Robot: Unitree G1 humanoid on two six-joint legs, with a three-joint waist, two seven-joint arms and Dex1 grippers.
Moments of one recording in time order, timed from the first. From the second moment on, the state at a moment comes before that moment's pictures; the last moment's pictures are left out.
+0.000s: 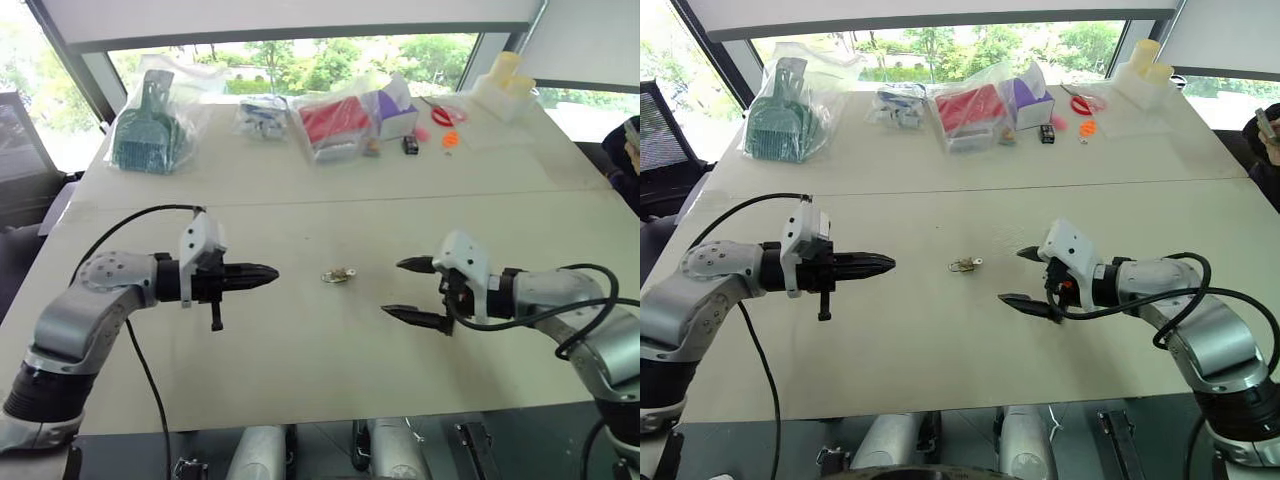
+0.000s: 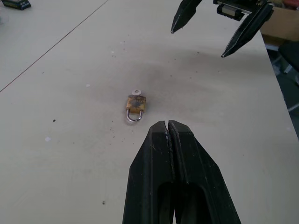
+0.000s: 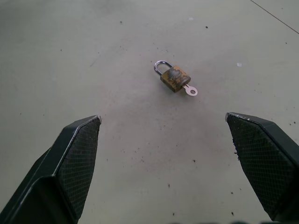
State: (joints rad) left arm -0.31 0.78 0.02 -0.29 -0.57 0.53 -1.09; right arm -0.24 -0.87 -0.02 -0.50 0.49 0.75 0.90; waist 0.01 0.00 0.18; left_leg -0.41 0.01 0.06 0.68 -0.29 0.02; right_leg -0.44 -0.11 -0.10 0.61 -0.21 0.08
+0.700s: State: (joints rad) left arm -0.35 0.73 -0.02 -0.20 -0.46 0.45 -1.08; right arm -0.28 -0.92 -0.05 -0.49 0.51 0.75 0.93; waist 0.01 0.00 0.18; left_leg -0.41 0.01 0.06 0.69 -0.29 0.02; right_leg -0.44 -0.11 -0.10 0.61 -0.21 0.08
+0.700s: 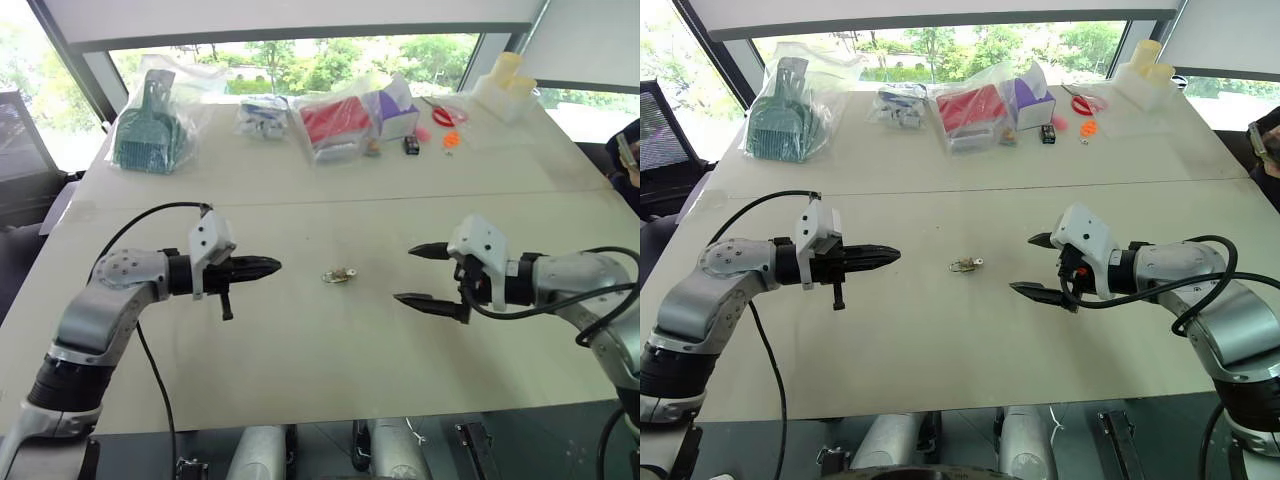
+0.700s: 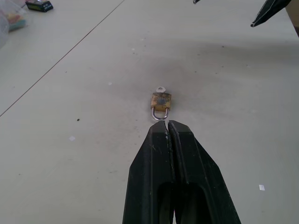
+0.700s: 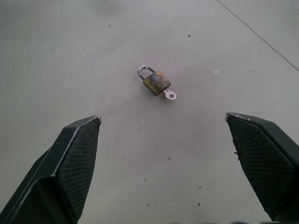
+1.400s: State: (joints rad) left arm -0.61 0.65 -0.10 0.08 -0.40 0.38 -1.18; right arm -0.35 -0.93 0.00 -0.40 0.45 0.68 0.97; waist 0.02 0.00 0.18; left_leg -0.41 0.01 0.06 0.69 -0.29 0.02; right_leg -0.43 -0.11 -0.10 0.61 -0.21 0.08
